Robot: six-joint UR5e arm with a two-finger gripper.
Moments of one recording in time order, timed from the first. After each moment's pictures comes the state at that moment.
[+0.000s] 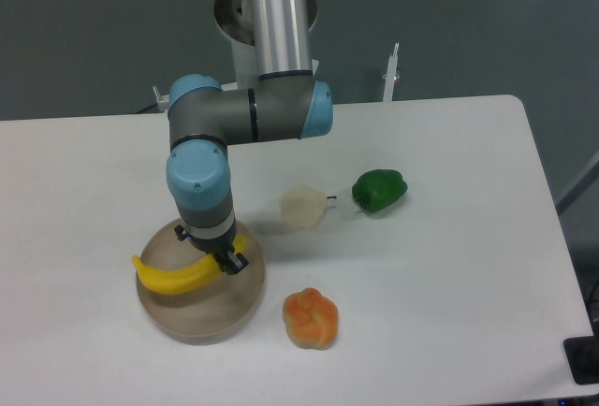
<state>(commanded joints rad) 1.93 -2.06 -1.68 -0.98 1.54 0.94</state>
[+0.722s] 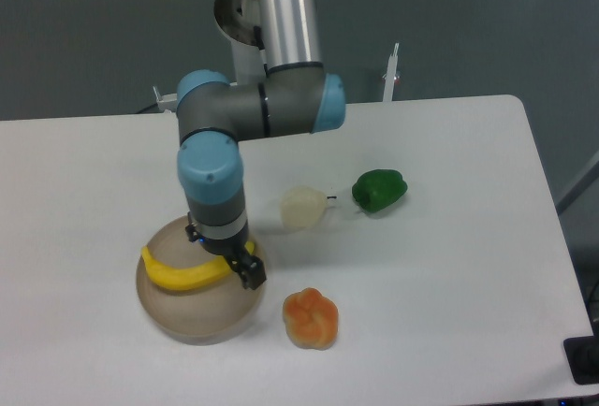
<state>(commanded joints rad) 2.08 -1.99 -1.58 -0.98 1.54 1.00</state>
